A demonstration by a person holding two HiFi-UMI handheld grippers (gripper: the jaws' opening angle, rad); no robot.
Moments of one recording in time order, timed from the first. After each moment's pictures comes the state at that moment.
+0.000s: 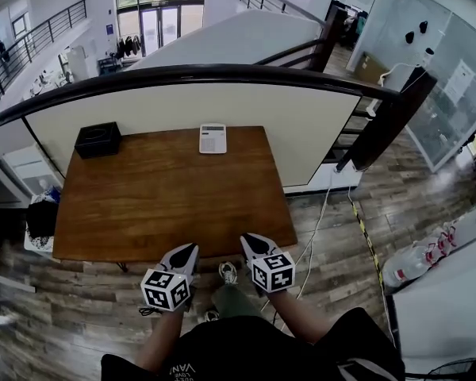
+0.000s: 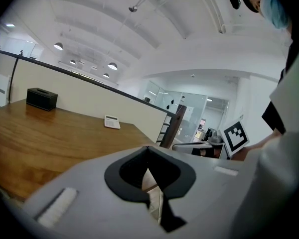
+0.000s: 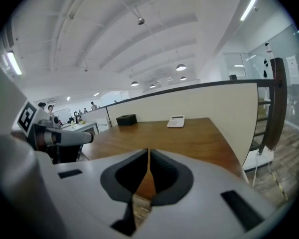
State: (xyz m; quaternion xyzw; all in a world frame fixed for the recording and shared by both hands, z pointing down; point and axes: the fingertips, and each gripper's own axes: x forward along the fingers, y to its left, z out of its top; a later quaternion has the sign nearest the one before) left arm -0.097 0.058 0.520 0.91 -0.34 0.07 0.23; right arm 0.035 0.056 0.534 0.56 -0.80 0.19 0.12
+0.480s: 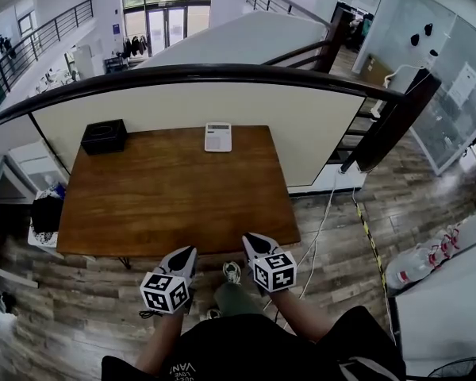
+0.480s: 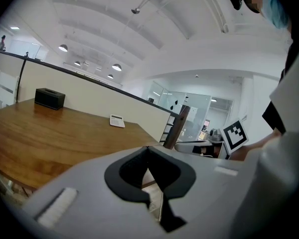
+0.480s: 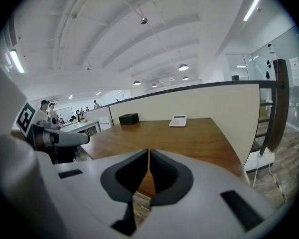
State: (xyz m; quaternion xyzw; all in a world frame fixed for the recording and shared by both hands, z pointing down) left arm -0.117 0.074 0.526 0.90 -0.36 0.07 0.23; right arm 0.029 0.065 0.536 0.55 -0.80 0.18 0.13
